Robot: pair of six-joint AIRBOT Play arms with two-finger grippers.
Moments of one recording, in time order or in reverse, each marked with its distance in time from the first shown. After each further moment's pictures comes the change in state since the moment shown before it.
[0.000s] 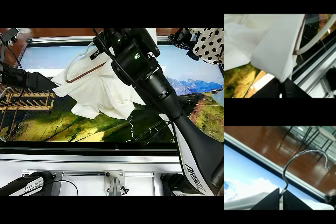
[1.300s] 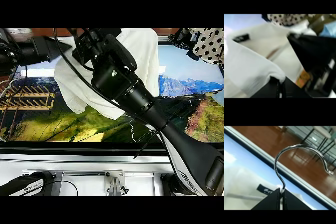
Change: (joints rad) left arm -0.166 -0.029 0.001 -0.300 0.474 0.093; right arm 0.121 -0.026 0.000 -0.010 -0.027 0.019
